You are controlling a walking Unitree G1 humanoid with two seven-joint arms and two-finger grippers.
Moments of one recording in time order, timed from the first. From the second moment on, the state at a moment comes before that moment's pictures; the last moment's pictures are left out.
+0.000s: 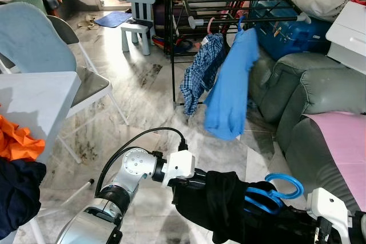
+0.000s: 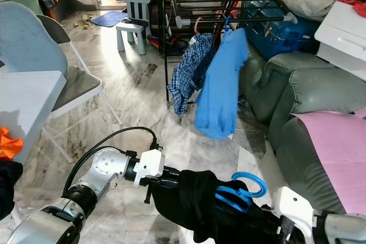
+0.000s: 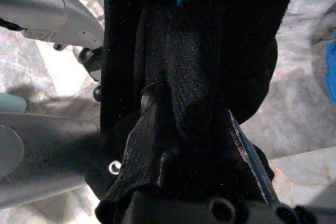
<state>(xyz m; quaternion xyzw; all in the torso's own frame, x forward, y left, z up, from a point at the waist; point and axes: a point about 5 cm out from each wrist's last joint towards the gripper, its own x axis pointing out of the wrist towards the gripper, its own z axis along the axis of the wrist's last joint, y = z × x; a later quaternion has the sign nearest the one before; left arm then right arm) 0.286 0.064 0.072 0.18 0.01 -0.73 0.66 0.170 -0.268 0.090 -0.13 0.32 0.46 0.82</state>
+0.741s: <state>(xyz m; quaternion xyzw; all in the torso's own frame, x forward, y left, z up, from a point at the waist) 0.295 0.061 0.077 0.16 -0.01 -0.68 0.71 0.176 -0.286 0.074 -0.15 0.35 0.37 0.85</state>
